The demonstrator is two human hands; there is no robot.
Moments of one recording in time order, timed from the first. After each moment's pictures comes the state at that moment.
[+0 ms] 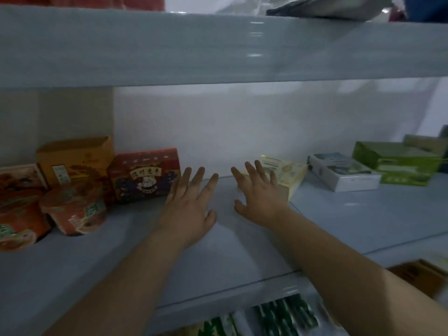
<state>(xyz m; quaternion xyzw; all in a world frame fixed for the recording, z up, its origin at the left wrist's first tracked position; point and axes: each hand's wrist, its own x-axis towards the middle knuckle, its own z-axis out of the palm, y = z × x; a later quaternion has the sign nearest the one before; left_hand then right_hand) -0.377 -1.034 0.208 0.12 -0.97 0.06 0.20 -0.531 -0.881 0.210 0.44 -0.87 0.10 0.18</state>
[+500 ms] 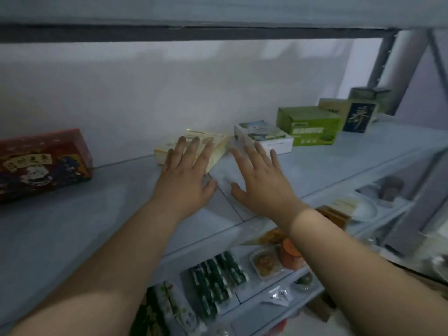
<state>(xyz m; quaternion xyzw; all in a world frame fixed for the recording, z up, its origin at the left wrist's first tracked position) -0.483 -0.884 0.206 0.02 -0.97 -0.01 0.23 -0.565 -0.691 0.196 0.37 -0.89 0.12 0.22</state>
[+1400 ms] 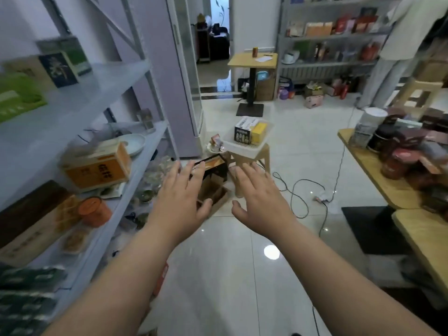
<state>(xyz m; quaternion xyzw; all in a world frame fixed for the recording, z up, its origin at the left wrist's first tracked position) -0.315 -0.488 0.094 -0.46 -0.88 -0.11 0.06 -0.186 -0.320 0.066 -0.16 -0.96 0.10 0.20</state>
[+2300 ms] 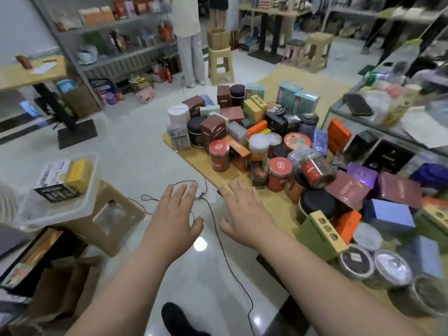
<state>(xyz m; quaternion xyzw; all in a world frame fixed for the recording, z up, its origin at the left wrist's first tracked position) -0.127 0.010 0.023 -0.74 -0.66 -0.10 -0.05 0.069 0.051 0.002 -0.51 -0.85 0.12 0.07</state>
